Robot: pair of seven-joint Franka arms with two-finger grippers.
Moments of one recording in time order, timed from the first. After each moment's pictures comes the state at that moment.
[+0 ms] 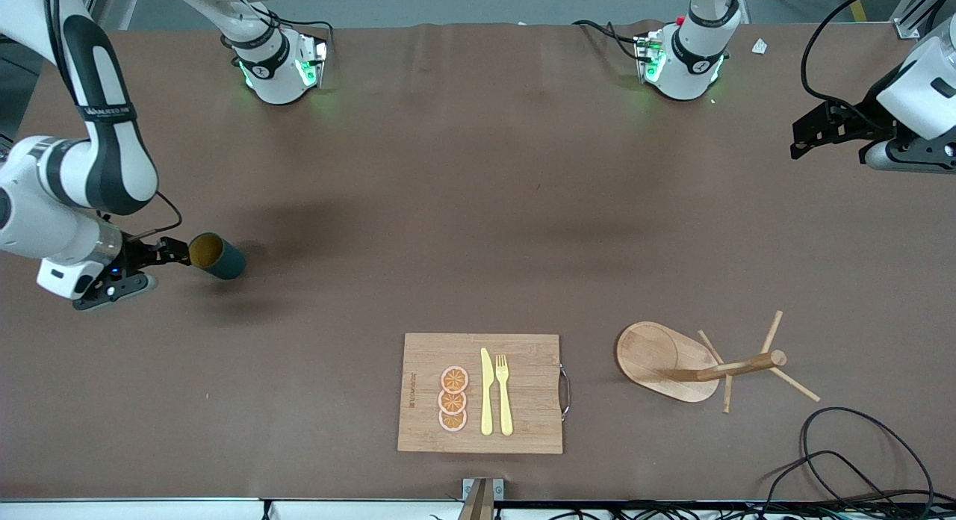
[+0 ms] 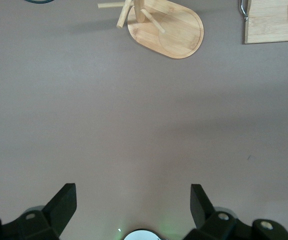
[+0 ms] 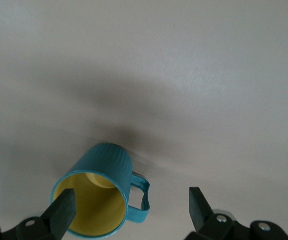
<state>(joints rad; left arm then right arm) -0.02 -0.06 -0.08 -1.60 -0.02 1.49 0.00 -0.11 0.28 -0.06 -2.05 0.00 2.25 -0.55</state>
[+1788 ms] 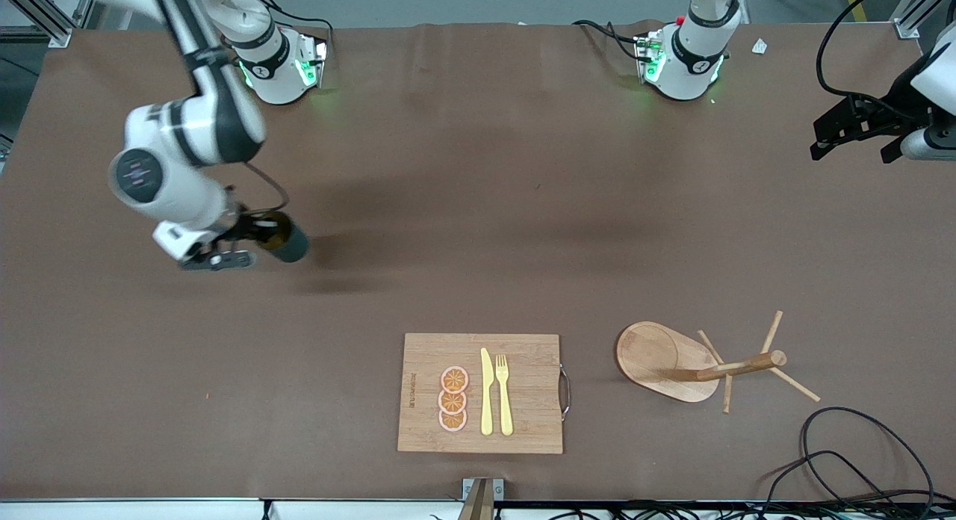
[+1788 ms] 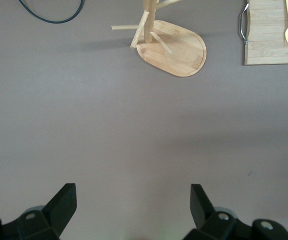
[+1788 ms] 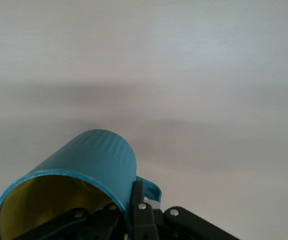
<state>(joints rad) 0.00 -0.09 -0.07 -1.61 -0.02 1.54 0.00 0.32 0.12 -0.03 -2.16 0.03 2.15 0.29</state>
